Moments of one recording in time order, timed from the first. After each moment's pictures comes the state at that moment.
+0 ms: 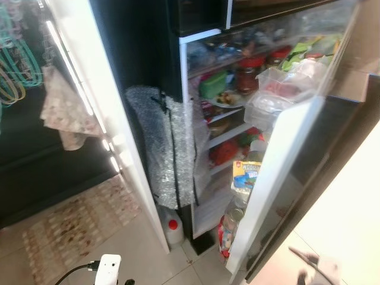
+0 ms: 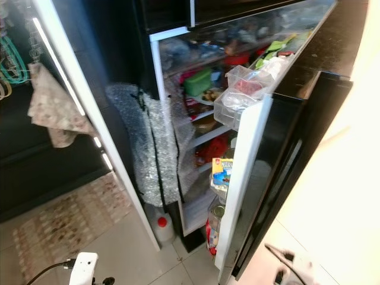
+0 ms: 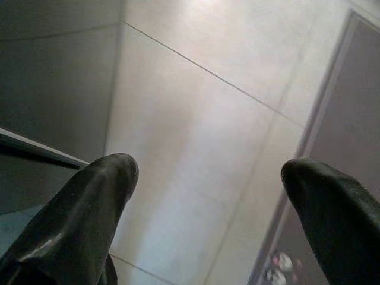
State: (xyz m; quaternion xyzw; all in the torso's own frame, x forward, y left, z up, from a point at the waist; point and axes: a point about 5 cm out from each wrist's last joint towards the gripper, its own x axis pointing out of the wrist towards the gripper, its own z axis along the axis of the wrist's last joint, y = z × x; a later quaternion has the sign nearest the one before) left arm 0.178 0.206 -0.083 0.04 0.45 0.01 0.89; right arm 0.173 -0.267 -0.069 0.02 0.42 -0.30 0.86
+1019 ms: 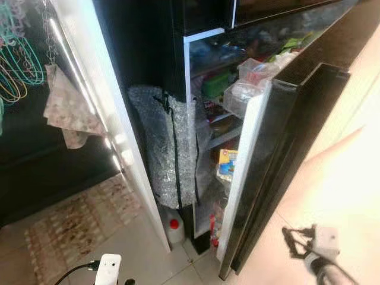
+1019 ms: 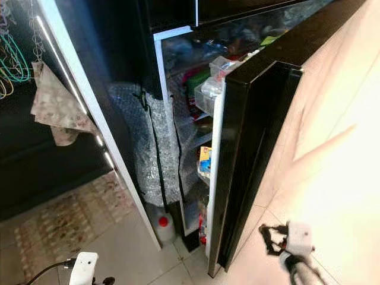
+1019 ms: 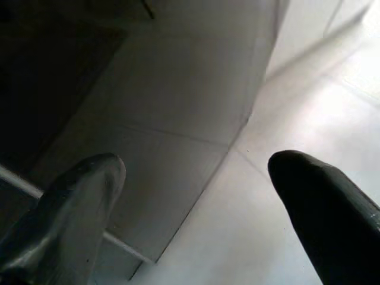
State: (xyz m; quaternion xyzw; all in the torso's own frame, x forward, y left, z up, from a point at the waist) left arm 0.178 0.206 -0.082 0.04 0.45 0.01 0.89; right arm 0.213 -0.280 -0.021 0.01 0.23 -0.06 0.97
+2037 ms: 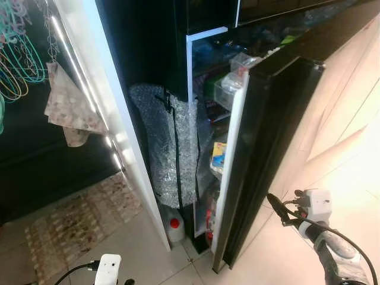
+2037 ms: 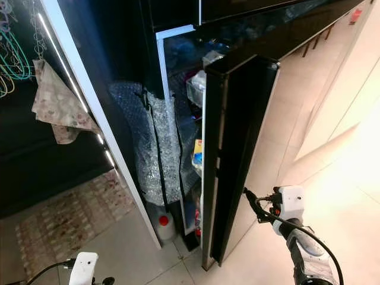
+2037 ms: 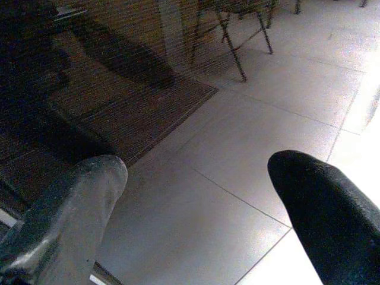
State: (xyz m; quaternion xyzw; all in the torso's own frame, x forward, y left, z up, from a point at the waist) left arm 0.178 0.207 -0.082 0.04 0.45 0.01 0.89; right arm 0.266 -0.264 0.030 0.02 0.14 0.09 0.99
